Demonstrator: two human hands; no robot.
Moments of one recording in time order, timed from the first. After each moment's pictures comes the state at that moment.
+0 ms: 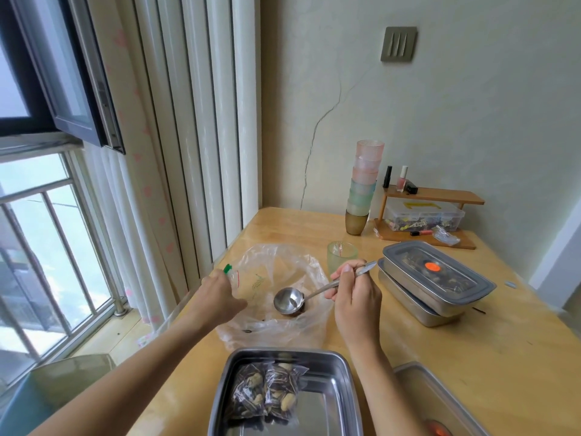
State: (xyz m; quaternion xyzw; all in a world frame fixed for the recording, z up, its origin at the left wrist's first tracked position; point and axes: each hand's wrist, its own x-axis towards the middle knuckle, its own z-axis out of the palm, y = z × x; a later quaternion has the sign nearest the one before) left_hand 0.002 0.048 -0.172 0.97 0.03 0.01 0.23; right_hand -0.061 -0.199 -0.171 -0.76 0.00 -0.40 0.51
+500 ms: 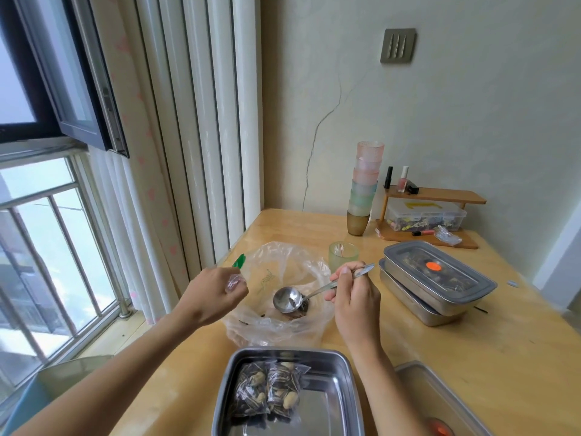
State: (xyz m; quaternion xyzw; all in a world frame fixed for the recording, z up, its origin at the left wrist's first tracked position) left_hand -0.010 0.069 -0.157 0.93 -0.20 0.16 0.27; right_hand -0.062 -0.199 -0.174 -0.78 -0.01 -0.39 0.49
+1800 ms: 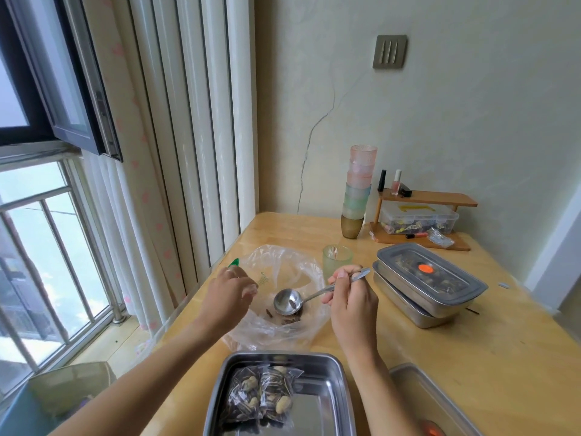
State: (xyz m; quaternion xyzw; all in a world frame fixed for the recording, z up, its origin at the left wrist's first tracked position) left_hand 0.006 0.034 -0.185 0.95 -0.17 0.19 0.19; right_hand -0.069 -0.201 -0.170 -0.77 0.00 -0.40 0.50
